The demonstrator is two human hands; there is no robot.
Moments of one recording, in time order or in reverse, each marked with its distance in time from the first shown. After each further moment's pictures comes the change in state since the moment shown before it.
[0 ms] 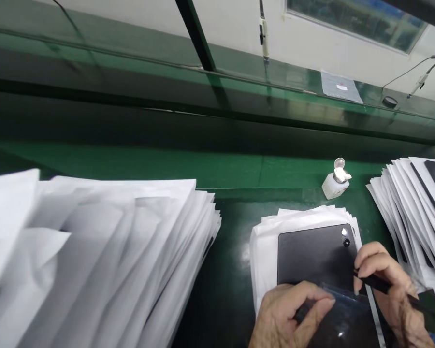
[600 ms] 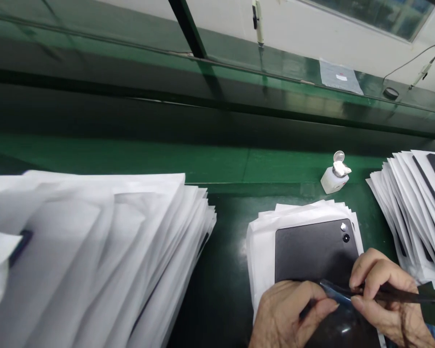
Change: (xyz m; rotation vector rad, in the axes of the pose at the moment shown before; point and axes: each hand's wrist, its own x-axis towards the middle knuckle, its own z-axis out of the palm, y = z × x) left_hand 0.013 -0.005 0.005 0.136 0.036 0.405; right_hand 0.000 -0.012 0.009 -0.224 -0.029 -0.052
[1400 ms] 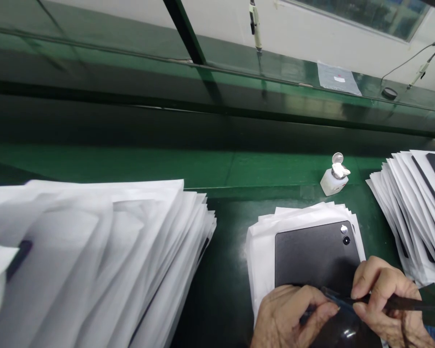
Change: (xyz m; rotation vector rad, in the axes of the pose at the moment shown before) left_hand 0.002 0.003 -0.004 0.057 -0.043 -0.039; right_hand -0.005 0.013 0.005 0.097 0.023 -0.080
